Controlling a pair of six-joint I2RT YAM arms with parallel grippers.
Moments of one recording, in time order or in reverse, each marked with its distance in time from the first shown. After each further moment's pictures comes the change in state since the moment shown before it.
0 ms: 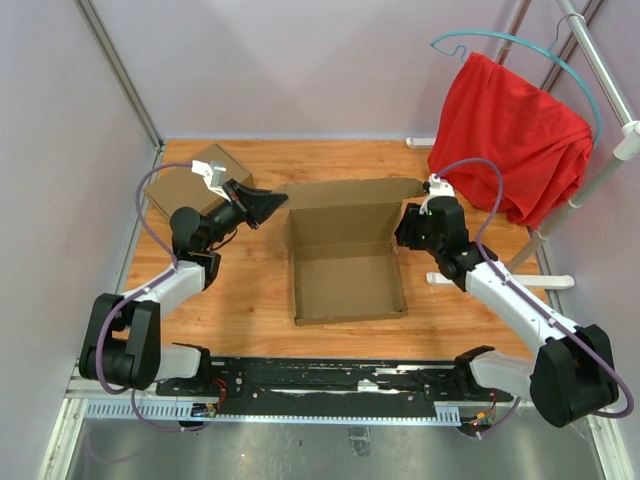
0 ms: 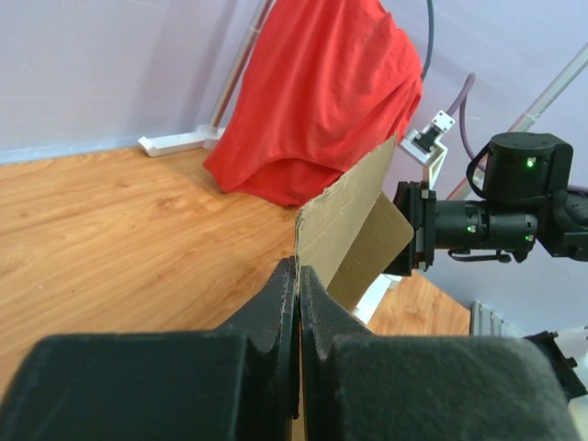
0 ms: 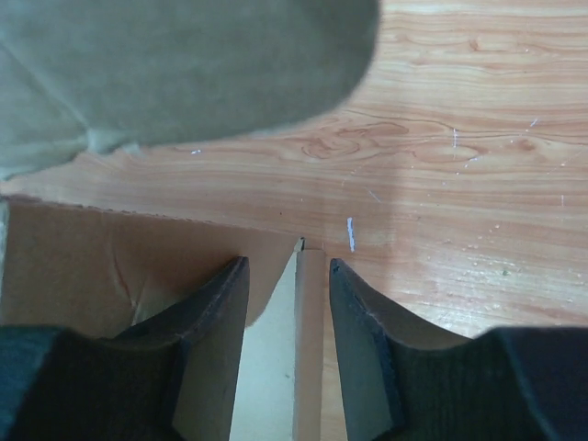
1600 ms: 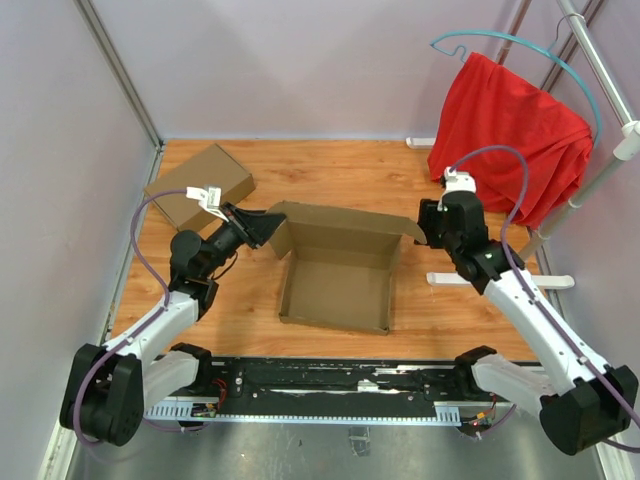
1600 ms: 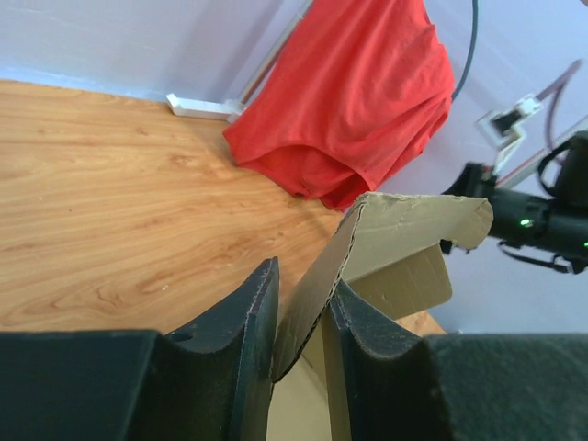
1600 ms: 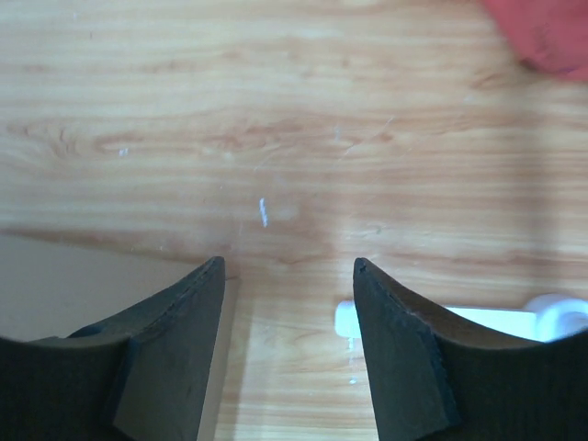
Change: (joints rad) left arm -0.089 -0.280 -0.170 -0.248 -0.249 -0.038; right arm 0.005 -0.135 0.108 -0.305 0.175 -0.098
